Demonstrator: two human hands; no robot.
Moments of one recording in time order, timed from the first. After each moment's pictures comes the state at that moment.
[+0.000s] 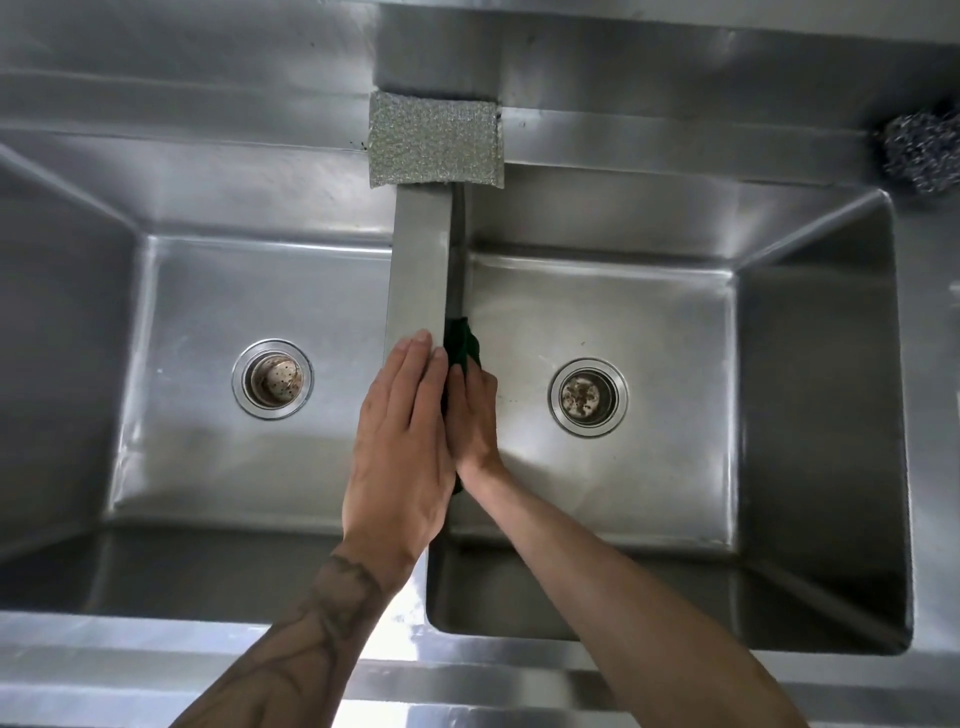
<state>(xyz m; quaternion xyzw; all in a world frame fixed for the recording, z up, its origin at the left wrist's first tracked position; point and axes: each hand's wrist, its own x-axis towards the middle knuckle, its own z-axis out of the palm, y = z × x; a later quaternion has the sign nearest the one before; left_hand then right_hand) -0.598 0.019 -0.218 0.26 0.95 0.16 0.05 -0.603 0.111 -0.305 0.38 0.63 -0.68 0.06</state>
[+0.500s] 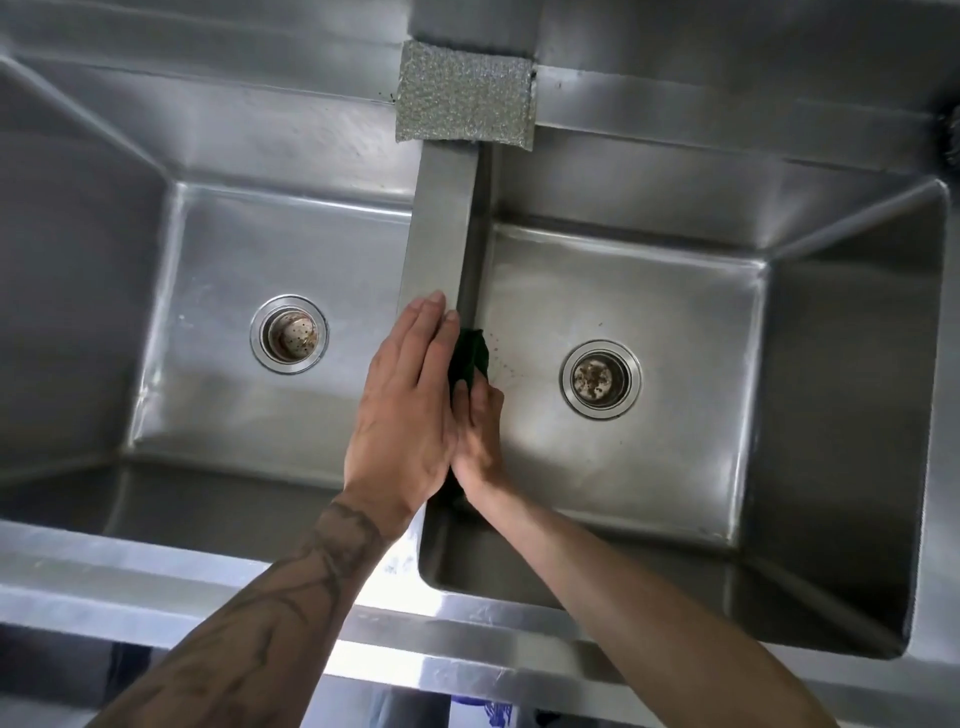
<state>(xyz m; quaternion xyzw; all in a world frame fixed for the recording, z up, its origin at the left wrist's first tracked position) -0.598 0.023 -0.208 0.22 0.95 0.23 0.06 -0.550 0.091 -0.344 0.38 0.65 -0.65 0.12</state>
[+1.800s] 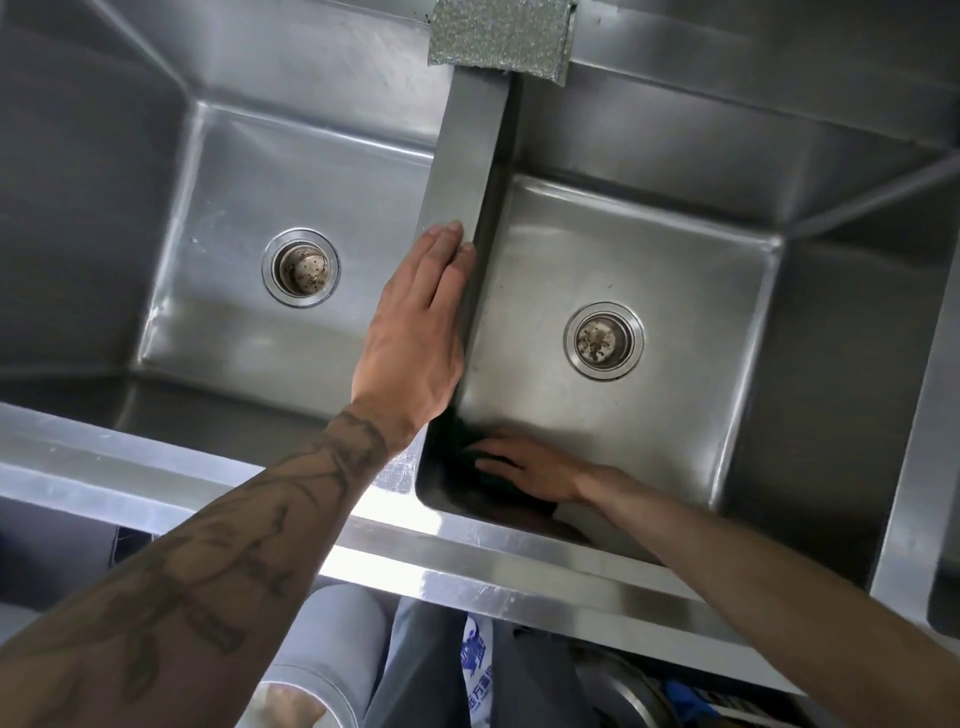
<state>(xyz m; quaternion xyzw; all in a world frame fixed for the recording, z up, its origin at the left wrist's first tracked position) -0.598 0.023 -0.206 0.24 0.95 0.19 0.04 -0.471 0.196 -0.290 -0.13 0.81 -0.39 0.42</state>
